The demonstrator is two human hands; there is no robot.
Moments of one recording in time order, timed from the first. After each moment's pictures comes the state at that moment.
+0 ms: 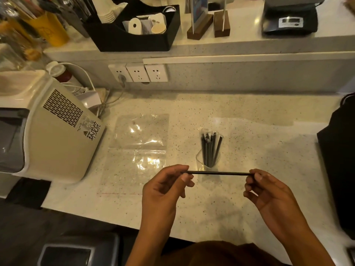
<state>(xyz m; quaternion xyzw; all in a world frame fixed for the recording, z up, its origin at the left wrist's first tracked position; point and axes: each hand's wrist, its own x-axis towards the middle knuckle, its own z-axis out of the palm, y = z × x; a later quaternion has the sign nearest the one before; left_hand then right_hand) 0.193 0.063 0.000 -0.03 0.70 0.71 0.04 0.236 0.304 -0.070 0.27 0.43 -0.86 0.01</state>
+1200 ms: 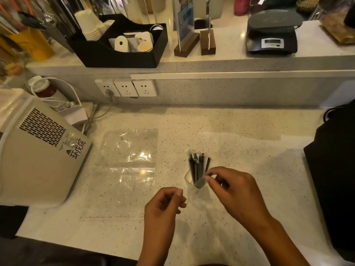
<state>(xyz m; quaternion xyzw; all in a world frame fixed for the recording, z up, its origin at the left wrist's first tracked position) 0.171 0.086 -0.049 -0.12 0.75 0.65 0.08 0.168 0.278 -0.040 0.01 0.90 -0.41 -0.13</state>
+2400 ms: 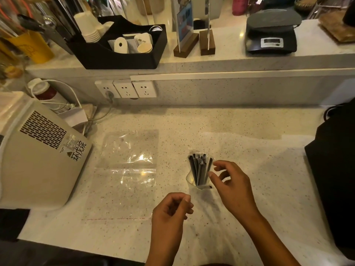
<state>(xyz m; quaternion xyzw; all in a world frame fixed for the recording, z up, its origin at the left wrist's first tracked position) 0.177 0.093 -0.050 -0.13 0.77 0.62 0.12 0.154 0.272 -0.090 0.16 0.83 -0.52 -0.11</state>
